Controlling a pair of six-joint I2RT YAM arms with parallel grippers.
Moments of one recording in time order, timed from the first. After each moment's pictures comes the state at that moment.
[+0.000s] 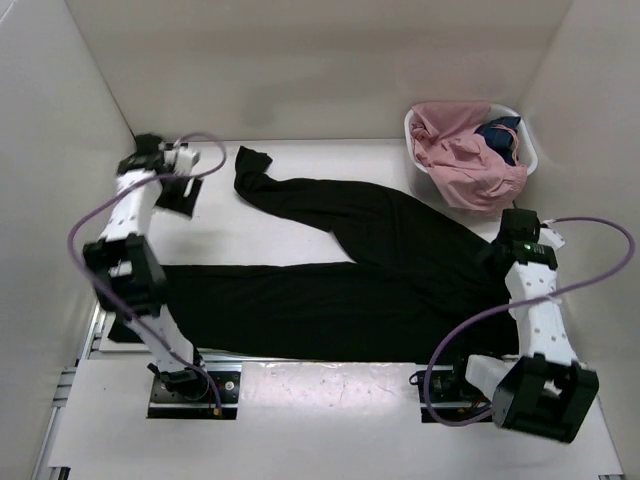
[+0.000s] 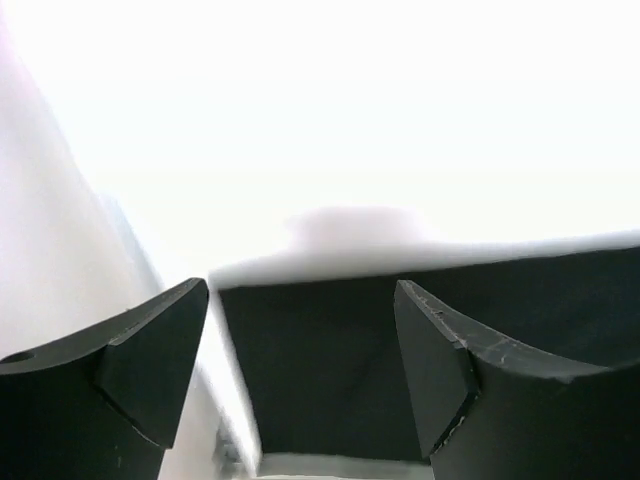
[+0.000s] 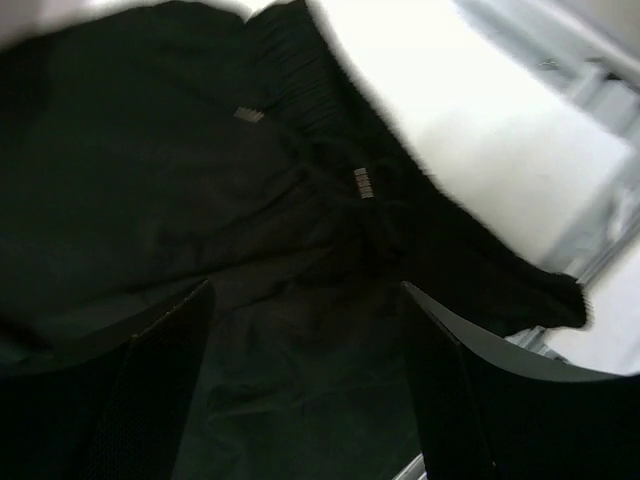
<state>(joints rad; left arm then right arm) 0.24 1.68 1.43 -0.84 0.01 0.52 -0.20 1.01 0.86 -0.87 0.36 0.69</state>
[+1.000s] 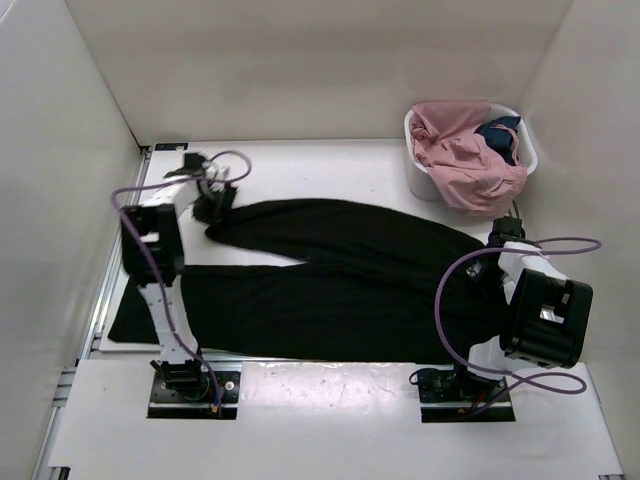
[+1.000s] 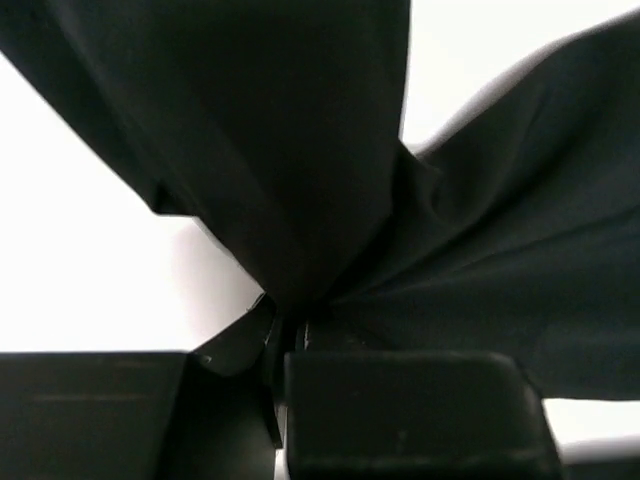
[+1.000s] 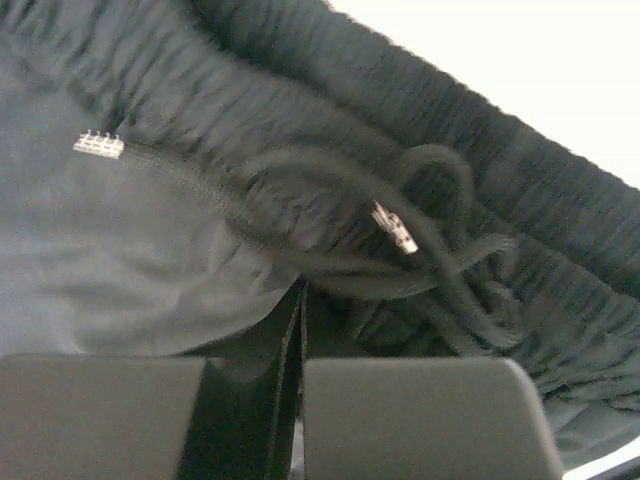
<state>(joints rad) 0.00 2.15 1.63 -0.63 0.08 0.19 -0.25 1.47 0.77 -0.63 0.14 0.81</state>
